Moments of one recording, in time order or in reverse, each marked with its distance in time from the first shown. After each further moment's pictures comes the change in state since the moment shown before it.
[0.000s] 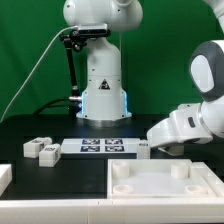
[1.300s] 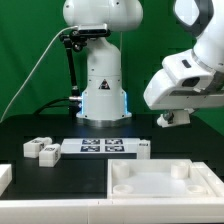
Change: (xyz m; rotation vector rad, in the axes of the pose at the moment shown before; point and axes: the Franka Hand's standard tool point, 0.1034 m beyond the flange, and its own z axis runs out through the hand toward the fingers) arm -0.031 0.043 -0.094 0.017 0.410 -0.036
